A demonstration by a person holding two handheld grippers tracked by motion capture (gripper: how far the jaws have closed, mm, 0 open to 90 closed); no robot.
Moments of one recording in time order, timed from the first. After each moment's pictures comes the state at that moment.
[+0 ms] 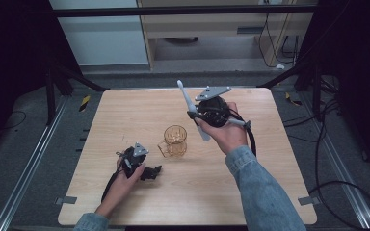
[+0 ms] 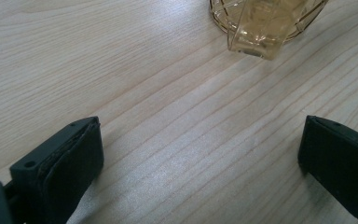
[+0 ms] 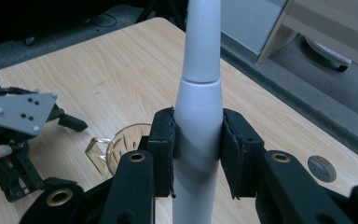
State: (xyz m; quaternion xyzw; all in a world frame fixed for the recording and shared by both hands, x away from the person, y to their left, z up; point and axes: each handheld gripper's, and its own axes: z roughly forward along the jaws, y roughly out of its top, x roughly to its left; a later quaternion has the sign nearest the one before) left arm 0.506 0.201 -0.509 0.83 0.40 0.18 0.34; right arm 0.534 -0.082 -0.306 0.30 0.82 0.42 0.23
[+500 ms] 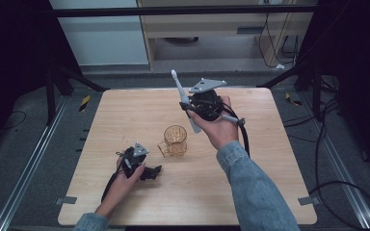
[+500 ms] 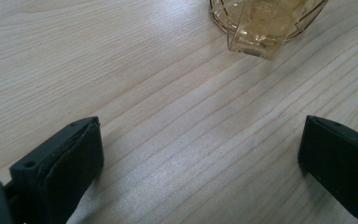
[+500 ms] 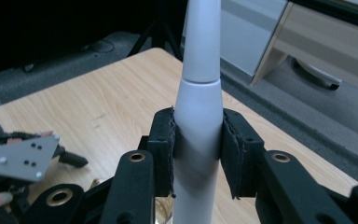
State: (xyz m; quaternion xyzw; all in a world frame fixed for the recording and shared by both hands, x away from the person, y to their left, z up) left arm 0.506 0.201 -0.509 0.83 0.40 0.18 0.34; right arm 0.540 -0.064 -0.291 0.31 0.80 0.46 0.25
